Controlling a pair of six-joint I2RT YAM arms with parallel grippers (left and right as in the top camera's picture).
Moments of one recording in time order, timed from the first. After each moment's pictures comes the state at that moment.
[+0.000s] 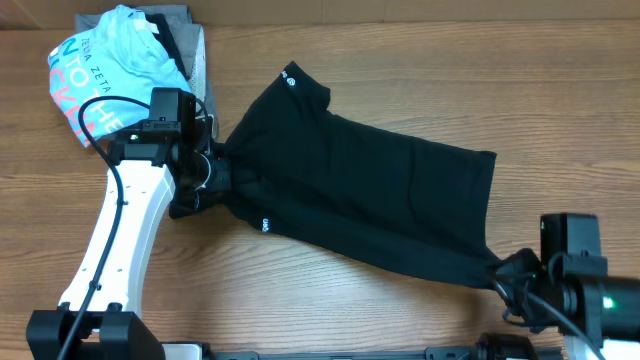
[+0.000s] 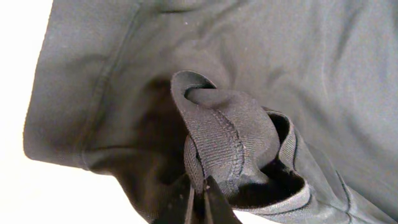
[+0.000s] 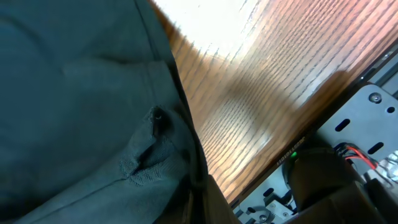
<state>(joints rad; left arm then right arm) -0.04 1.53 1.25 -1.04 0.17 -0.21 -0.08 0.80 0.94 -1.50 -0.05 0.90</state>
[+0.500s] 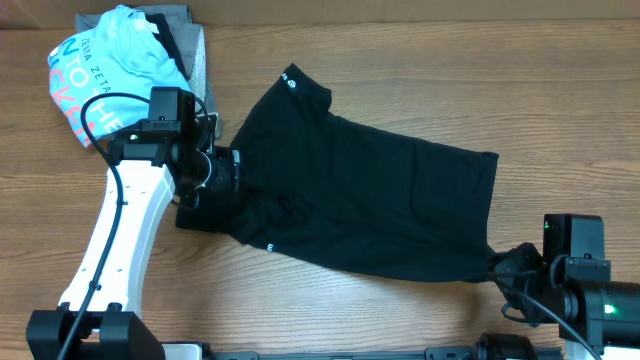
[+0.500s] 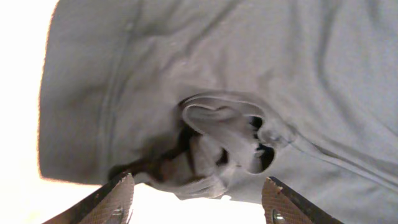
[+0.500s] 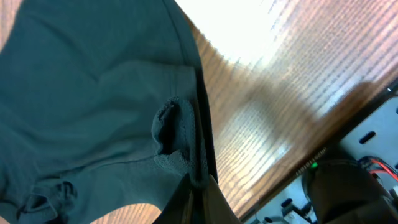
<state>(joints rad) -0.04 1.53 1.25 -1.02 0.21 -0.14 -0.08 0.78 0.94 -1.44 -0.07 0.91</state>
